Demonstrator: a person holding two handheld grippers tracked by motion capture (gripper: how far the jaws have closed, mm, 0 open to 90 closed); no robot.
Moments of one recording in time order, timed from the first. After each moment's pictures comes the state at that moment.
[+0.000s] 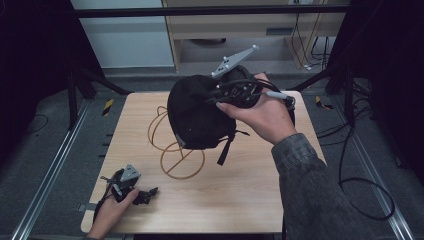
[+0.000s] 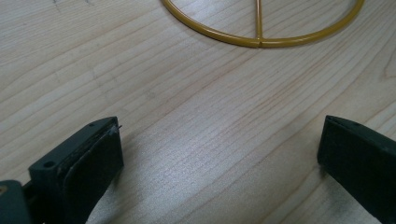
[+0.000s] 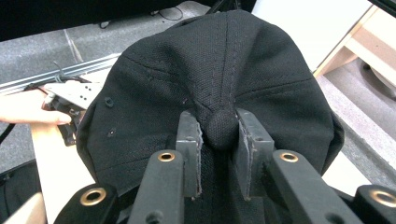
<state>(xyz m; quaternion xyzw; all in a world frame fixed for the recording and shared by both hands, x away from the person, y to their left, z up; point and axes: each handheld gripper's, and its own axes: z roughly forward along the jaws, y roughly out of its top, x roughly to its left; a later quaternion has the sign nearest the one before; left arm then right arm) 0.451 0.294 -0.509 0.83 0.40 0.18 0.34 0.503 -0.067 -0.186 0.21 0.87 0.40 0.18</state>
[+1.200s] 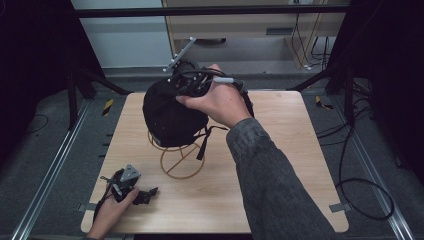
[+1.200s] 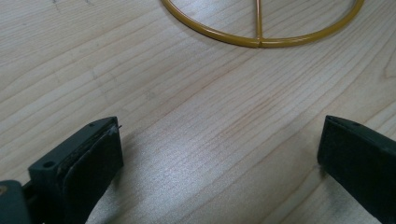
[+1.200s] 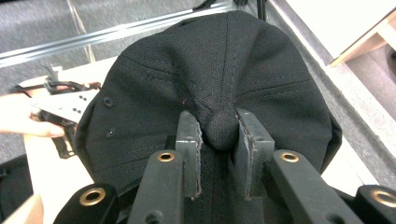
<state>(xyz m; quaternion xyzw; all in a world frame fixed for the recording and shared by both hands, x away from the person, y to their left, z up) 0.451 0.294 -0.509 0.83 0.40 0.18 0.34 0.545 0.023 -0.192 0.19 0.91 0.33 0.16</state>
